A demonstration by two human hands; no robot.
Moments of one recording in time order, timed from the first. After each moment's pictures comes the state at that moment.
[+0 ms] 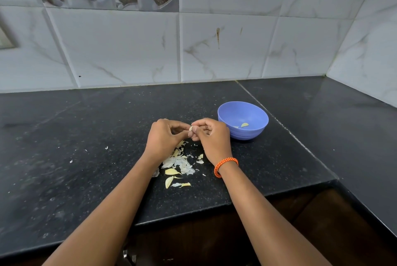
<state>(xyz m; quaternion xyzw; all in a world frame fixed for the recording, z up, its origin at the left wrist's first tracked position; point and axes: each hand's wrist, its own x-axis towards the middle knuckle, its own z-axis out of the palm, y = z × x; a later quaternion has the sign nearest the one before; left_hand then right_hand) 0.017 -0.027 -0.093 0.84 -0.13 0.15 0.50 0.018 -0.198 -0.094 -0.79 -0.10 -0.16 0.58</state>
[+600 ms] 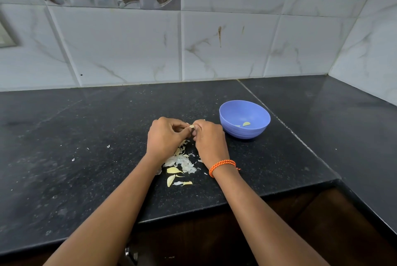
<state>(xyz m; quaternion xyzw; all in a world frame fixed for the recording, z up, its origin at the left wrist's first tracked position) 0.017 -0.031 -0.094 0.86 -0.07 0.20 0.47 0.021 -0.183 -0.100 -0.92 -0.11 -0.21 0.33</state>
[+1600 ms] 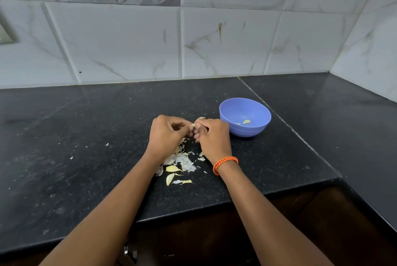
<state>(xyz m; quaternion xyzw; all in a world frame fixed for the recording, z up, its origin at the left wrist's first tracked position) 0.013 -0.032 -0.093 0.82 -0.13 0.18 0.54 0.023 -0.193 -0.102 -0.86 -0.13 -0.21 0.45</state>
